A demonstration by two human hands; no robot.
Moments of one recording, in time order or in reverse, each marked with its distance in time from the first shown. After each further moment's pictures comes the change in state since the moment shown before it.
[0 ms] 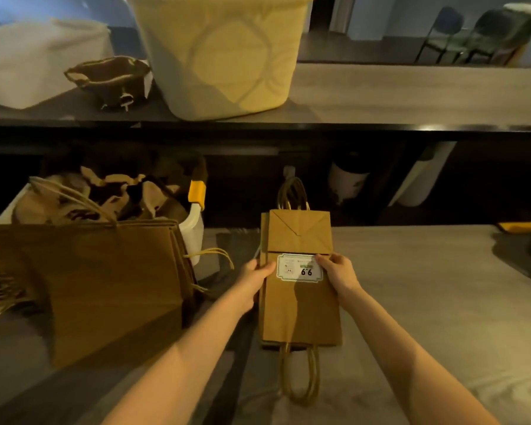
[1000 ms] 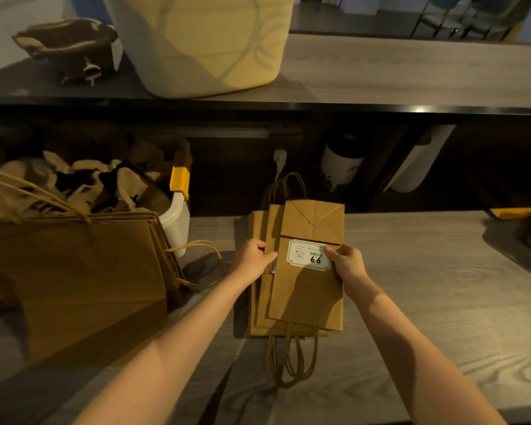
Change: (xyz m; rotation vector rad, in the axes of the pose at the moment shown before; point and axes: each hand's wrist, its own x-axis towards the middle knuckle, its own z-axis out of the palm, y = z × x) left_hand 0.036 0.002 0.012 0.656 0.085 0.259; right_hand 0.026 0.012 -0.024 -0.068 0.174 0.045
